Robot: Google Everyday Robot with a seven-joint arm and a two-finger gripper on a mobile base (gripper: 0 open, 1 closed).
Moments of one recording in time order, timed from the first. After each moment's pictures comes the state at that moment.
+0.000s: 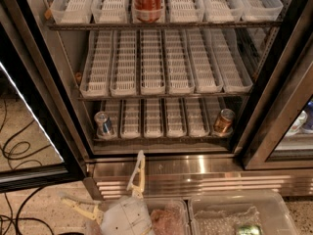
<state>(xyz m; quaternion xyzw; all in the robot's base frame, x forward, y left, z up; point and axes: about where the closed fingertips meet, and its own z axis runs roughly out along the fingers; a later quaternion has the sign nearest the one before) 0.378 0.103 0.813 -0.13 0.57 0.21 0.78</state>
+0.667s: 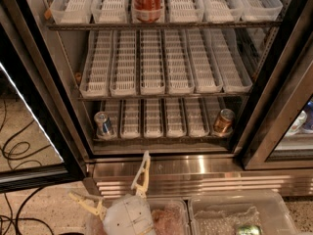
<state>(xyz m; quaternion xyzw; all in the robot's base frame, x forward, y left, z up) 0.385 0.094 0.807 -0.11 0.58 0.18 0.78</state>
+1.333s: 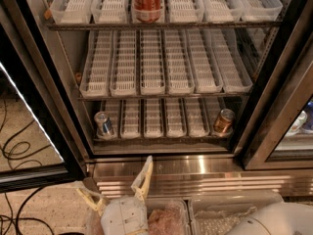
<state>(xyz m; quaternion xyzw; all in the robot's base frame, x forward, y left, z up) 0.401 0.089 0.769 -0.12 0.64 0.06 0.76</state>
